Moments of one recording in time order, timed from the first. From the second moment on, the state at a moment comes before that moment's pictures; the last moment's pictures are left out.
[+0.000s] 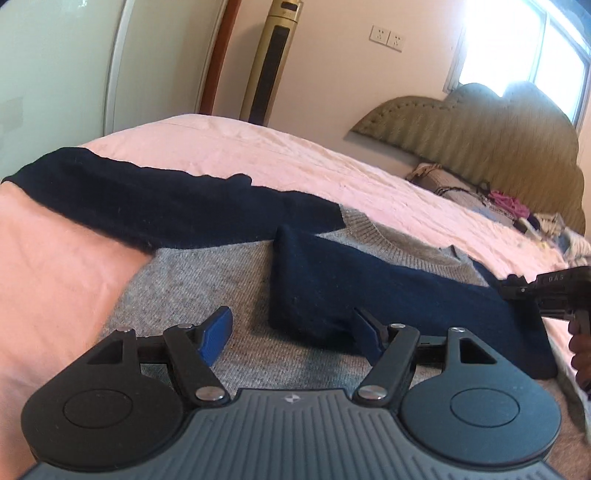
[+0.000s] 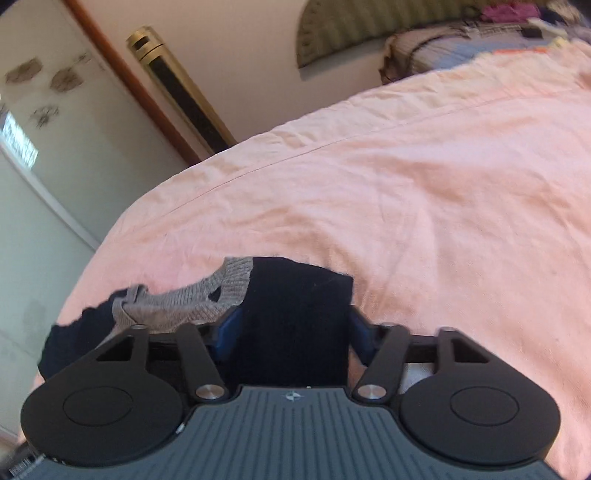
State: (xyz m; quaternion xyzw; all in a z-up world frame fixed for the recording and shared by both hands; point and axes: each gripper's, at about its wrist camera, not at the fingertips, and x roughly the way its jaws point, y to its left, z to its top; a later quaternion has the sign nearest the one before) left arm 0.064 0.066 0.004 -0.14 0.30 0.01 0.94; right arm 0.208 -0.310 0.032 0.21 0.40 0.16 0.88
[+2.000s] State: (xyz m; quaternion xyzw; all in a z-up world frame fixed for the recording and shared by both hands) left arm 0.060 0.071 0.001 -0.17 0.28 0.01 0.94; right arm 0.256 -0.254 0.060 0.07 0.33 0.16 0.93
